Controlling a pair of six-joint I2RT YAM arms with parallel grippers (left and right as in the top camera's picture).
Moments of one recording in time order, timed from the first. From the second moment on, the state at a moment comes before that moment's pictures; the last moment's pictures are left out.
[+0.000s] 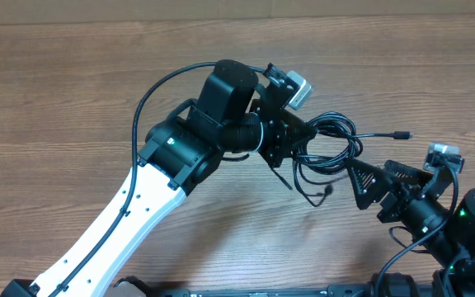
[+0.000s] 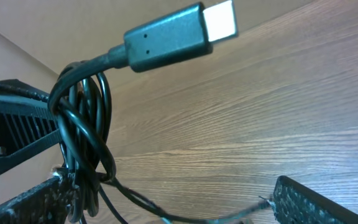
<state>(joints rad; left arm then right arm) -0.66 1.45 1.48 -0.61 0.61 -0.21 -0.04 0.55 0.92 -0.80 -0.49 0.44</state>
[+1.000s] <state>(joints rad) -0.65 1.45 1.48 -0.66 0.64 -0.18 -0.04 0.55 0.92 -0.81 -0.43 0.41</state>
